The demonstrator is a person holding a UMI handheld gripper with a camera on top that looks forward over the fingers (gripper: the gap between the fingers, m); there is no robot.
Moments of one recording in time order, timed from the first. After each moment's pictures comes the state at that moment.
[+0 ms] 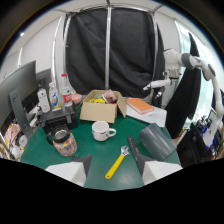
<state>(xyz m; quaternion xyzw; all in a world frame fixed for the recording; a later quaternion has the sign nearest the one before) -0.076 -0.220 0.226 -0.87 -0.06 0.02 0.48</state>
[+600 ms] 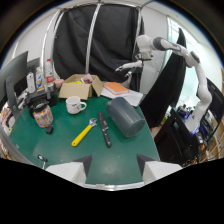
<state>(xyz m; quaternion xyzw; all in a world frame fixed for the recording) 0.062 -0.325 0.173 -0.89 -0.03 -0.05 0.44</state>
